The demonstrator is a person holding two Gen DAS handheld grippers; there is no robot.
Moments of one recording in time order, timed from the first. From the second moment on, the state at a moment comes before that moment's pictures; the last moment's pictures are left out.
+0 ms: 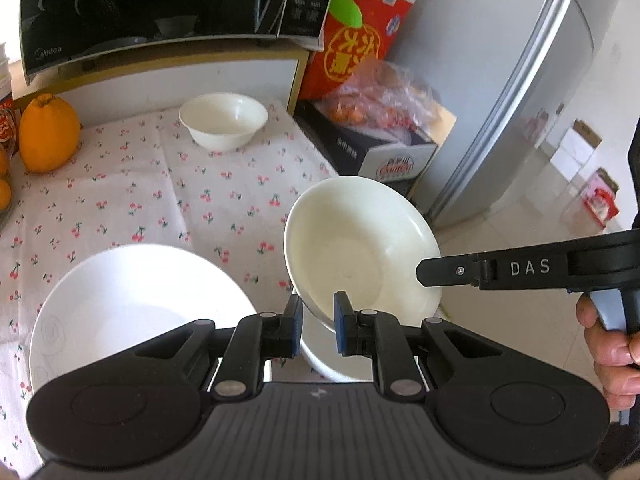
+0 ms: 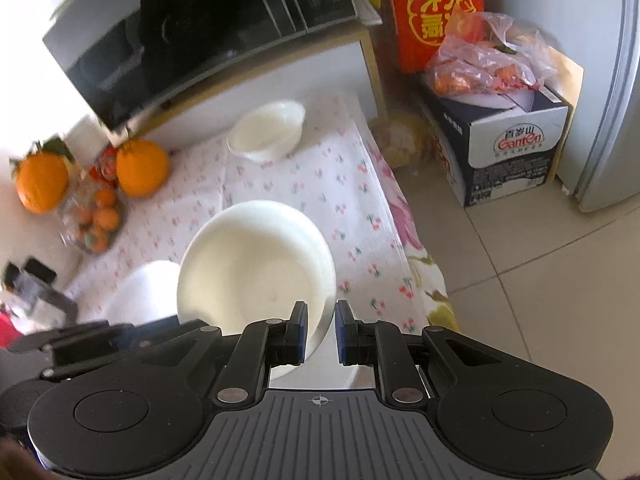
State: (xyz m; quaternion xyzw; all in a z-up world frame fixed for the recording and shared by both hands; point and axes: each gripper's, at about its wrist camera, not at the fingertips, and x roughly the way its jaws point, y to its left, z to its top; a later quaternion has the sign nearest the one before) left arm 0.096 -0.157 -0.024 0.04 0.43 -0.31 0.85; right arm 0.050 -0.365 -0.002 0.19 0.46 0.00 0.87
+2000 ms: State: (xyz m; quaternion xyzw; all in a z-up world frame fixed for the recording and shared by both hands) left arm 0.117 -0.159 -0.028 0.02 0.46 -0.30 0.83; right arm 0.059 -0.373 -0.014 0.20 0.49 0.00 0.85
